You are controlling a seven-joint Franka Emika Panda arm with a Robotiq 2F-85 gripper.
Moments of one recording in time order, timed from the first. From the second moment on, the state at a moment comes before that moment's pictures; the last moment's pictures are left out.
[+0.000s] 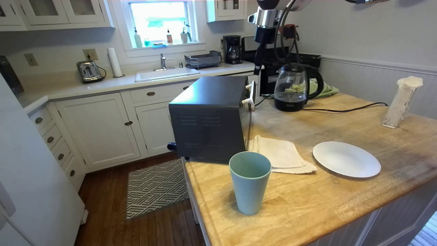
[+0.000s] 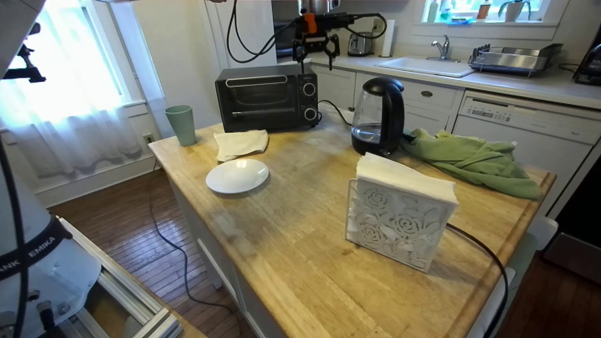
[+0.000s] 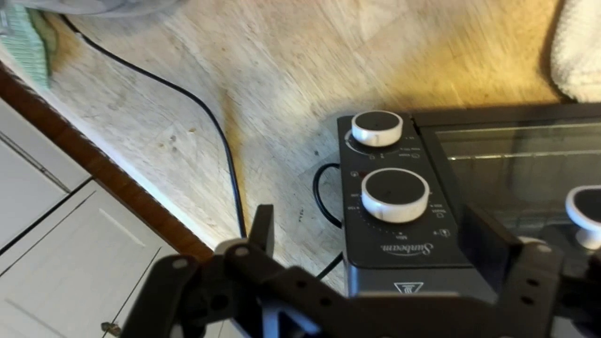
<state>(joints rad) -0.21 0.78 0.03 -1.00 0.03 1.96 -0.78</state>
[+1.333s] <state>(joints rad) -0.07 0.63 -0.08 -1.40 -0.32 2.32 -0.57</state>
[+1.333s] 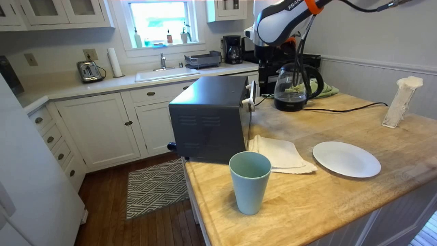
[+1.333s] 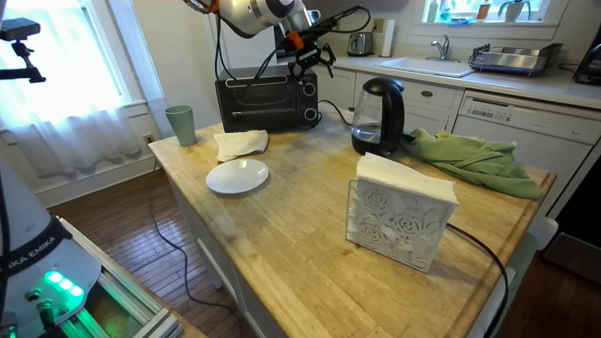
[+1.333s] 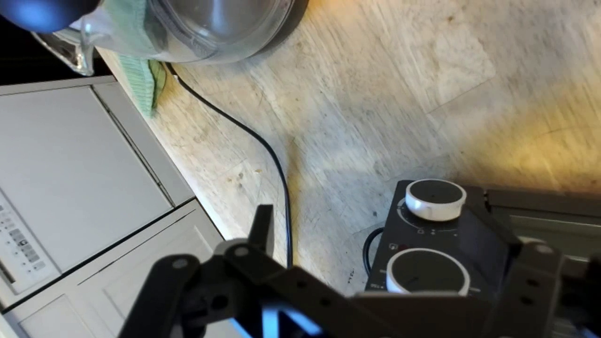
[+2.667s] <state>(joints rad) -0.05 0.56 -0.09 -1.60 -0.38 2.50 -0.31</state>
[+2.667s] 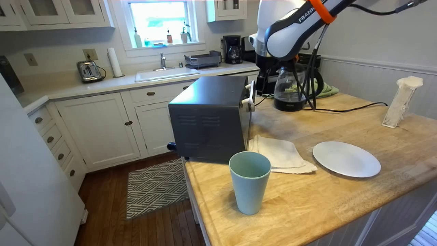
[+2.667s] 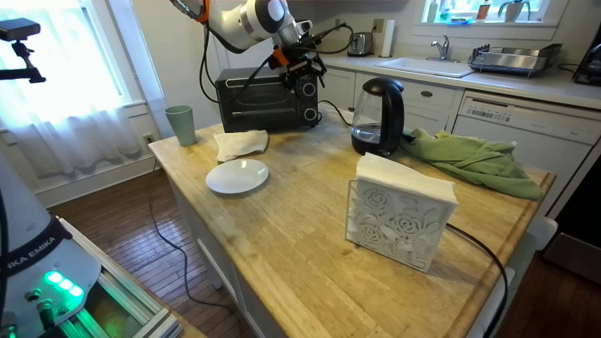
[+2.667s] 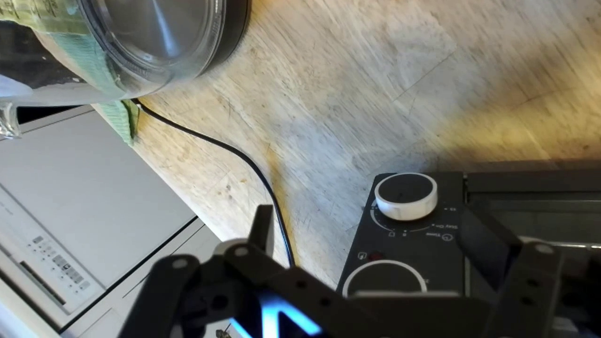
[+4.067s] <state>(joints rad) -0.19 0.53 0.08 -1.62 -0.15 2.65 -0.53</state>
